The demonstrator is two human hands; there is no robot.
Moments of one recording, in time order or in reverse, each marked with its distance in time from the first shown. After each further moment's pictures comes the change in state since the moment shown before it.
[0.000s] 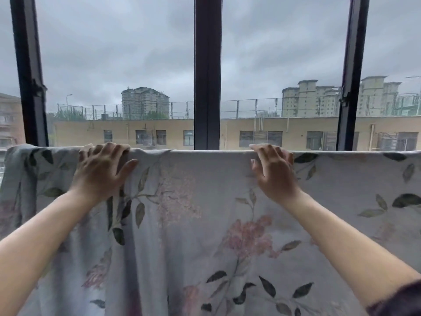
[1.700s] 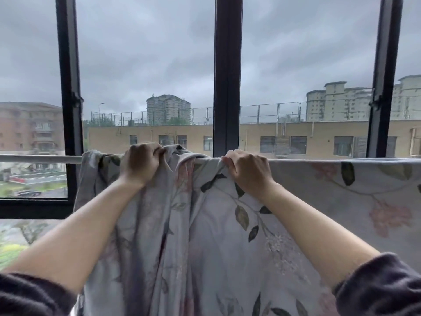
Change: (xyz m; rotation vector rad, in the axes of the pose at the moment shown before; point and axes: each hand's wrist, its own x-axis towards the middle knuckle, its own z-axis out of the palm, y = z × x) left_hand 0.036 0.037 -0.007 -0.194 0.160 -0.189; right_hand 0.048 -0.063 0.037 0.012 -0.045 -0.145
